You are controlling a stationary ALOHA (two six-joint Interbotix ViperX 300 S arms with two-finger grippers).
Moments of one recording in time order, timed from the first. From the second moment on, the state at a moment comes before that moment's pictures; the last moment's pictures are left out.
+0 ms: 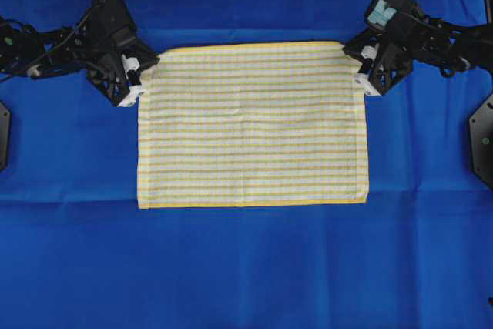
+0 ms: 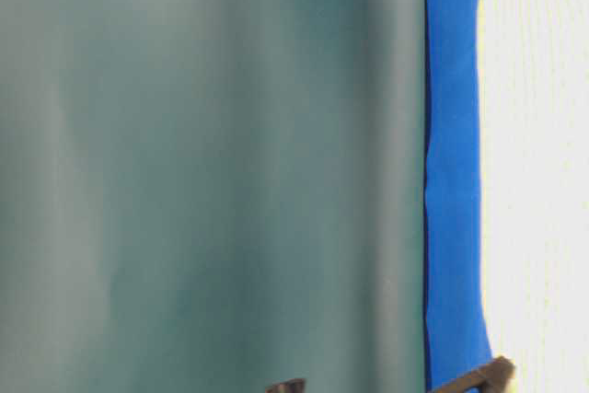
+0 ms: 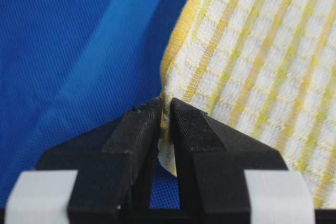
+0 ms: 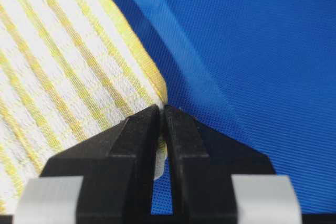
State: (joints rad) left arm 0.42 0.01 1.05 -0.06 -0.31 0.01; right arm -0.53 -0.08 1.08 0.10 -0.22 0.11
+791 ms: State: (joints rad) left arm 0.33 -0.18 1.09 -0.06 -0.23 -0.01; right arm -0.43 -0.27 1.14 0.11 -0.15 0.13
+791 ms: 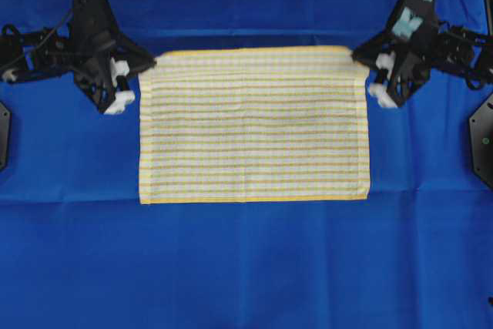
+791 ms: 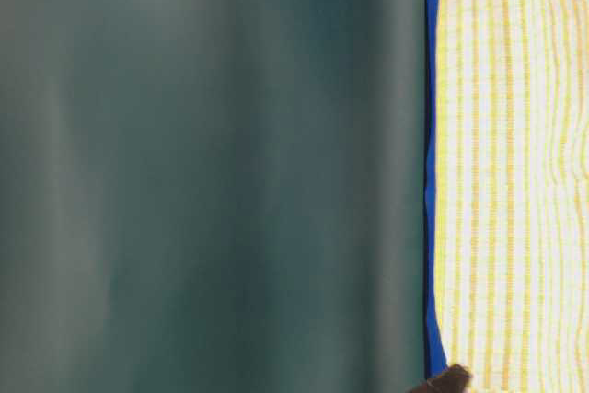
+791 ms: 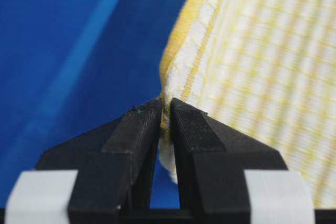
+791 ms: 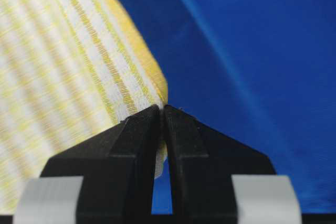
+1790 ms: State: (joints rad) left arm -0.15 -0.28 1.15 -0.06 -0.23 -0.26; right arm 0.02 -0.44 1.21 0.15 -0.03 0.36
